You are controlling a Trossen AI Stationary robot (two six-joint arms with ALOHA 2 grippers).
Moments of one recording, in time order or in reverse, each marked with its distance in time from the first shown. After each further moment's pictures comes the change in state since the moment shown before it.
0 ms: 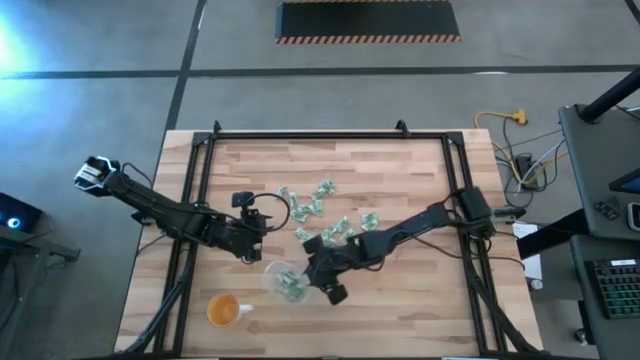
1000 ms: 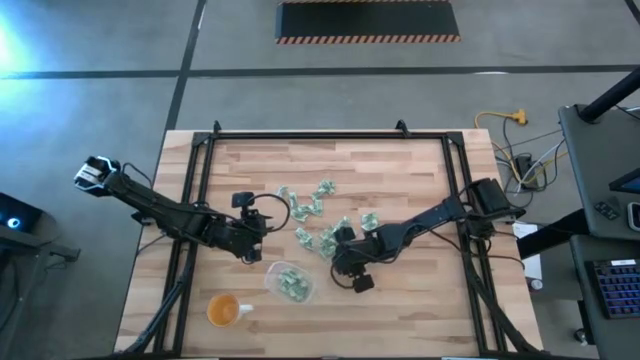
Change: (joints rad) left arm 0.000 0.000 -0.011 0.011 -0.001 0.003; right arm -0.022 -0.141 -0.268 -0.157 0.055 0.132
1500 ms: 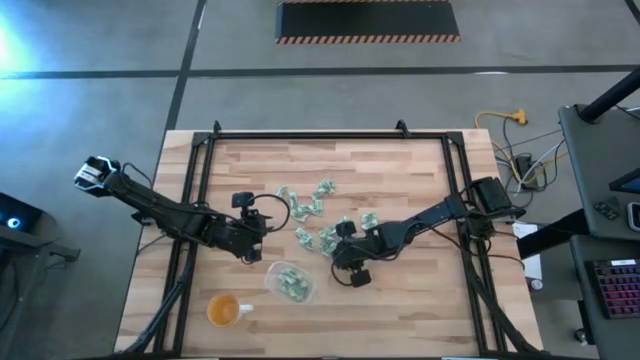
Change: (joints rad) left arm 0.000 0.000 -0.002 0.001 0.001 0.000; right arm -0.008 -0.018 -0.009 0.010 0.103 0.000
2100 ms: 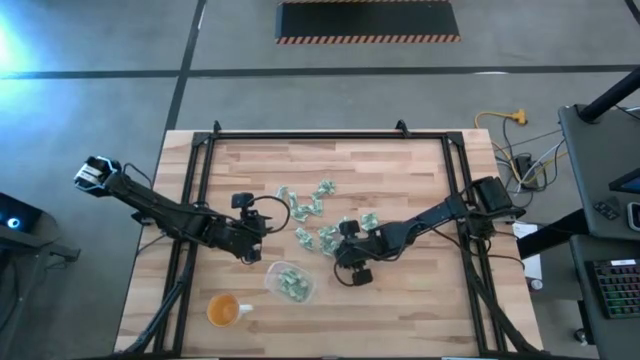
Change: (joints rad) left arm 0.000 0.000 -0.030 0.016 0.000 0.001; right arm -0.005 -0.003 -0.041 0.006 0.048 0.024
